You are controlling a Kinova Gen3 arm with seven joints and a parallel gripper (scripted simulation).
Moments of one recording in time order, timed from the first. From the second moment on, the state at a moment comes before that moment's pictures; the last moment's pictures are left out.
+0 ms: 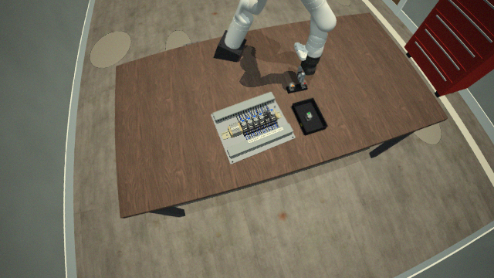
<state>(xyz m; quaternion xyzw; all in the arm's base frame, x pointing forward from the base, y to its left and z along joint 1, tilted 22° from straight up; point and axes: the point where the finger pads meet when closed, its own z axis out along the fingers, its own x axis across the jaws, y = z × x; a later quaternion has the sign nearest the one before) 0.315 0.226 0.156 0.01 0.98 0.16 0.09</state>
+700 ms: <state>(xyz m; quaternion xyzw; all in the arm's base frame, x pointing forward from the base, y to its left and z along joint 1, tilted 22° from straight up) 0.314 0.214 0.182 0.00 0.98 0.16 0.10</state>
